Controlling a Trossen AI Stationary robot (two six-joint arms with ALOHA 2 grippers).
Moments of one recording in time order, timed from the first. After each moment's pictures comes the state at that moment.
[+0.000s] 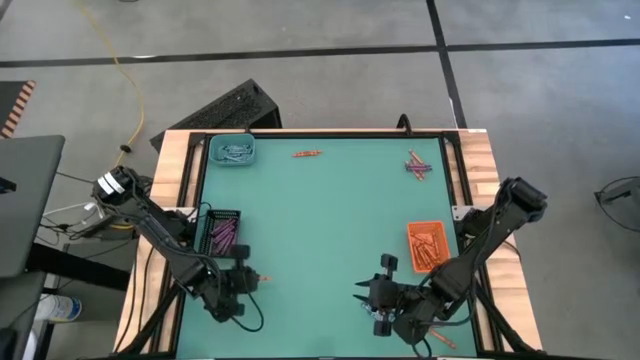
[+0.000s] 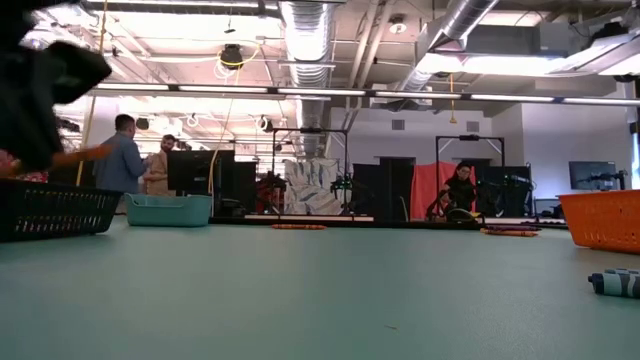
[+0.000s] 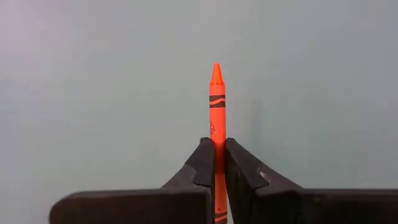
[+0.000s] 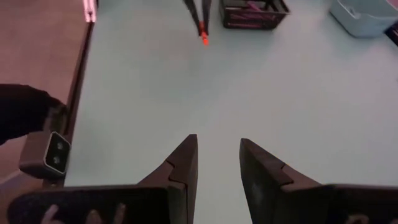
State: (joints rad) left arm -0.80 1.46 0.79 -0.45 -0.55 -0.57; right arm 0.78 1.66 1.28 -0.51 0.76 0.60
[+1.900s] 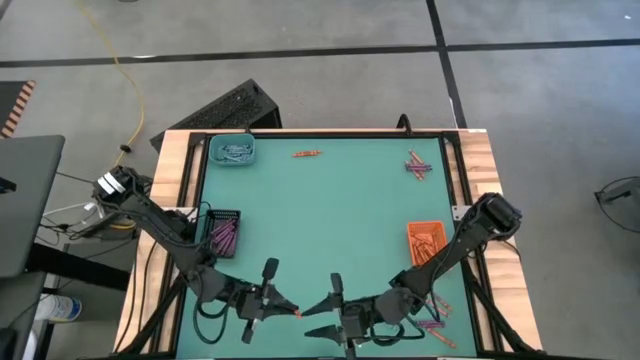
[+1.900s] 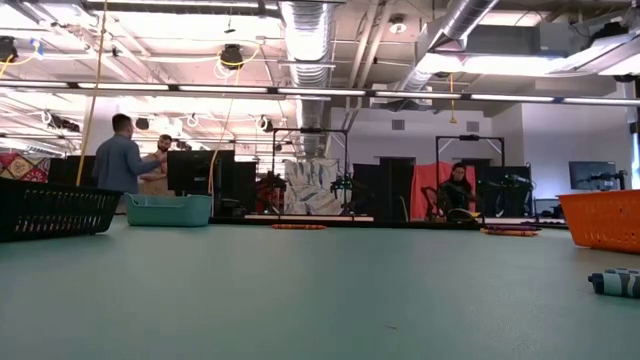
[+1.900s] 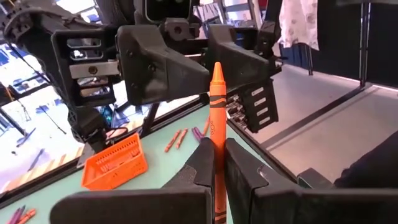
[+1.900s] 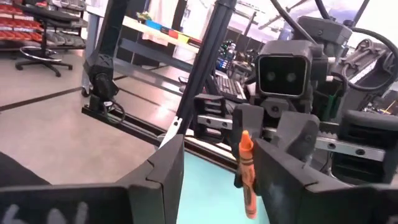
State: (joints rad) left arm -0.72 1.46 0.83 0.60 -0.45 0.30; right arm 0.65 1.89 1.28 0.65 0.46 -0.35
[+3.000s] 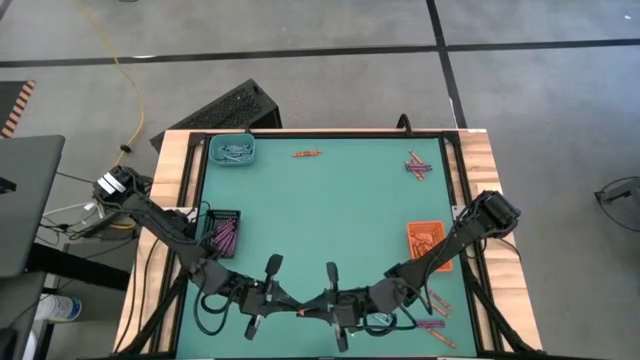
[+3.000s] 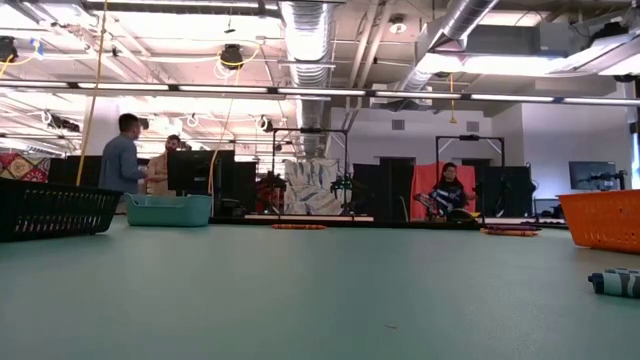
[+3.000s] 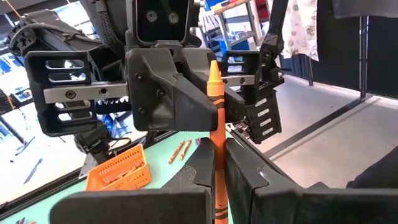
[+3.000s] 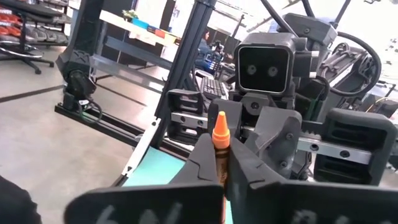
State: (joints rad) left arm -0.67 1.46 0.83 0.65 -0.40 0.32; right arm 0.60 1.89 1.28 0.67 0.45 -0.39
